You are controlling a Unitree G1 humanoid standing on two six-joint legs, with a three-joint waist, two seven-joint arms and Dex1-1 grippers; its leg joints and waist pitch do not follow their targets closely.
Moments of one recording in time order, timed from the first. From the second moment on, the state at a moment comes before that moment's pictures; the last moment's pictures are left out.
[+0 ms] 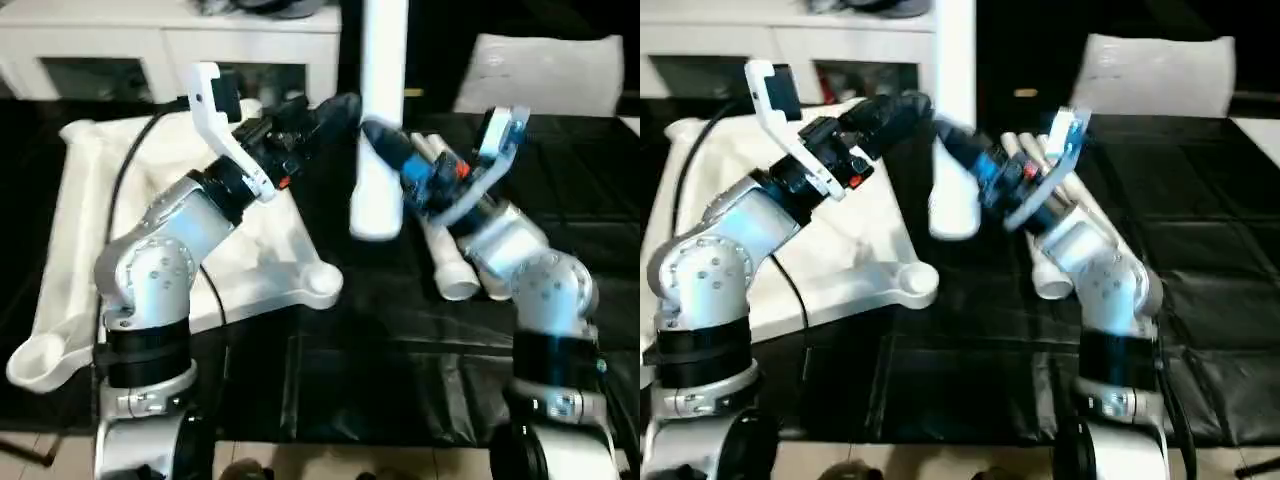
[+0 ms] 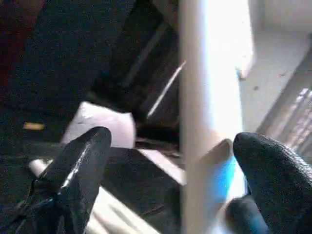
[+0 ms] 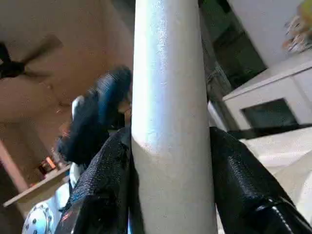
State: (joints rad) left arm -0.65 0.05 0.25 -0.17 -0.77 0.81 -0.41; right arm -0.58 -0.08 -0.25 0.04 0.83 0.77 0.77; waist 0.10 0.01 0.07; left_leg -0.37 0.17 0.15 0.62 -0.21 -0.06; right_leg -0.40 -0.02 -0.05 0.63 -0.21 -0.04
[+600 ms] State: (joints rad) left arm -0.65 0.07 0.28 -0.18 -0.90 0.87 -0.40; right arm -0.54 -0.12 -0.16 -0.03 0.83 0.78 0.81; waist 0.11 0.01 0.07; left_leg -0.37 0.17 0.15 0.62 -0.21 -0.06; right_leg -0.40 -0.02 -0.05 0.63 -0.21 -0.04
